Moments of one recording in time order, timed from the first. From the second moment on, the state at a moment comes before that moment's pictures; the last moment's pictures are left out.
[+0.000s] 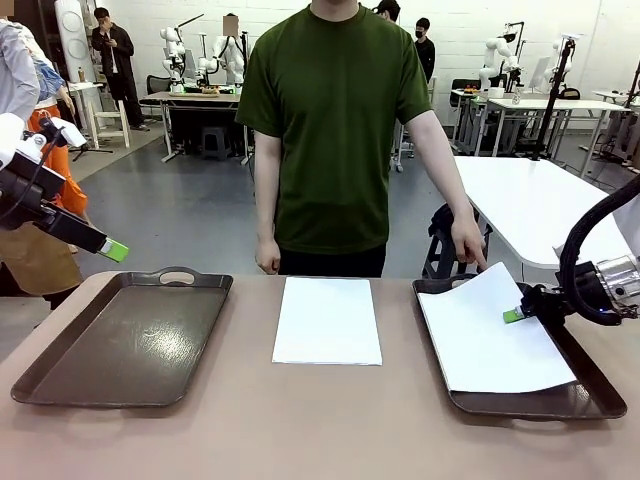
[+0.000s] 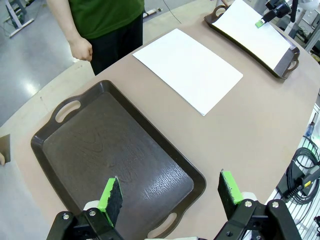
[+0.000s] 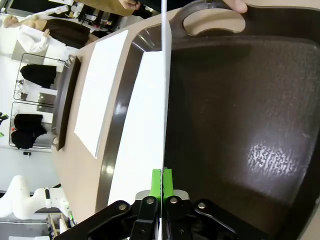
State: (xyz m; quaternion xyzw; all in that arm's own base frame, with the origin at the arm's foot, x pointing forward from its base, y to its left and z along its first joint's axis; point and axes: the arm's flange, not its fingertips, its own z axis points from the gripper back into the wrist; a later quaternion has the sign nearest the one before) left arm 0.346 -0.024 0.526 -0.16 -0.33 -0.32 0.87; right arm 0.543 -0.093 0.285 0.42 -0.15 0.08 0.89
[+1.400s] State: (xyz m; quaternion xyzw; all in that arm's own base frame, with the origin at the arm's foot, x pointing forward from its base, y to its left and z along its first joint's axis) left arm 0.346 -0.024 0.526 -0.16 -0.33 -0.32 0.87; right arm 0.538 -0.116 0.331 0.27 -0.17 0.13 0.94
